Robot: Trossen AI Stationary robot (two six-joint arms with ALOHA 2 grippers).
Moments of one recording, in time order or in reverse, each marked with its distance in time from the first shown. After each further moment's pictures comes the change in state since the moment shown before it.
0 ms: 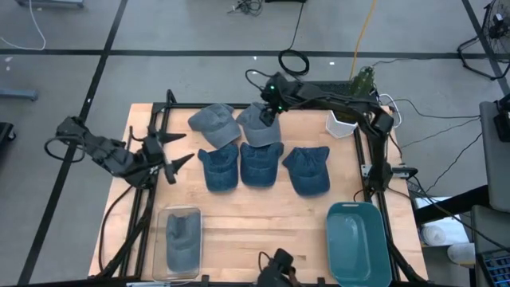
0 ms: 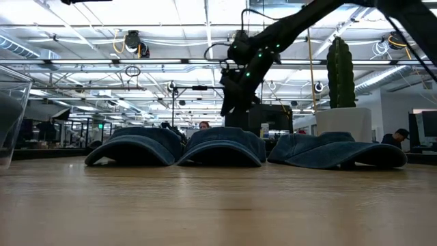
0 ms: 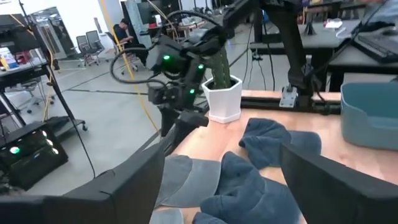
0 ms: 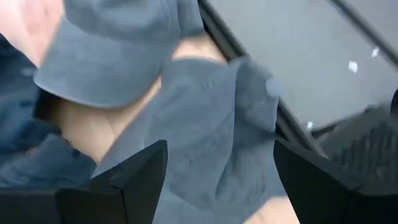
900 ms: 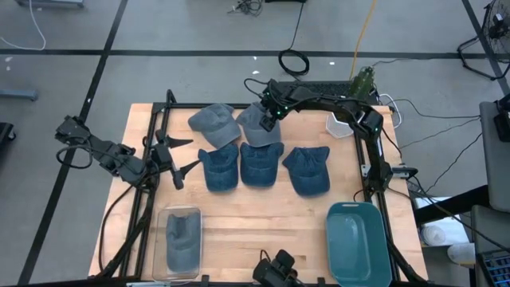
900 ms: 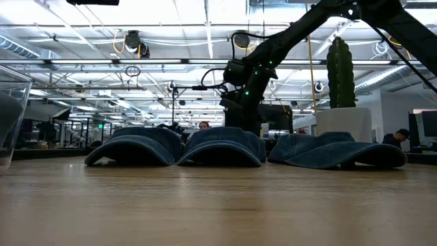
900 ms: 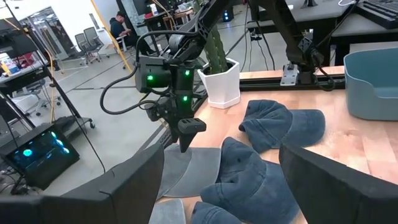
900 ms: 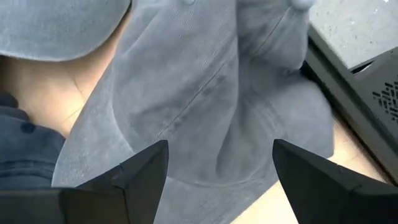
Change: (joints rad) left arm 0.000 0.099 0.000 0.000 0.002 0.000; right arm -0.015 0.116 0.021 -0.095 -0.022 0.073
